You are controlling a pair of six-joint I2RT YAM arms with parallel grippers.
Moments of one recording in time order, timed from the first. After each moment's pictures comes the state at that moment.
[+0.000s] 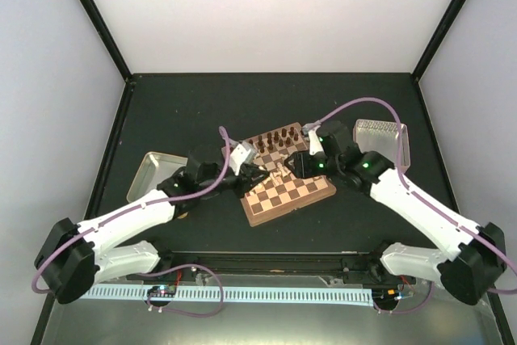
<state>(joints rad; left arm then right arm) -0.71 1.10 0.60 0.11 0.43 -0.30 0.69 1.19 0.96 -0.55 -0.18 0.45</state>
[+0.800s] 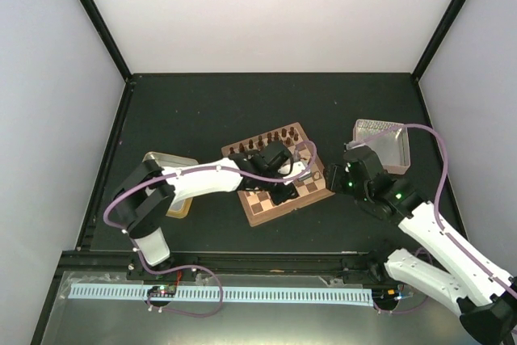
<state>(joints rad) -0.94 1.70 1.10 -0.34 0.32 0.07 0.64 0.84 0.80 -0.76 0.12 0.67</state>
